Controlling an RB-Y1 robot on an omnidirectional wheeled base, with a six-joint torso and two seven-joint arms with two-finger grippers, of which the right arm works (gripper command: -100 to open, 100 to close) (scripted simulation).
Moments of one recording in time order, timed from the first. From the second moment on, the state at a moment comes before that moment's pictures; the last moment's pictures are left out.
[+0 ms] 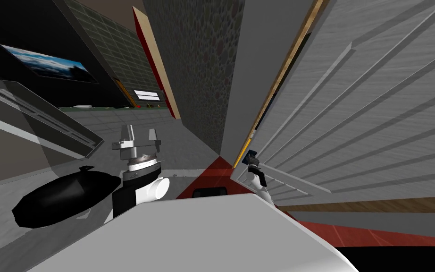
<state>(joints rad) 0.16 -0.25 -0.14 -1.36 -0.97 -0.41 -0.90</state>
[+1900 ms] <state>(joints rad) 0.23 -0.39 0.04 -1.42 -0.96 -0.43 -1.05</state>
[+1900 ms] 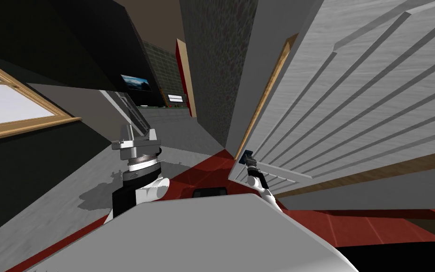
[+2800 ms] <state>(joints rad) 0.28 -0.46 0.12 -1.45 -0.95 -0.47 -1.13</state>
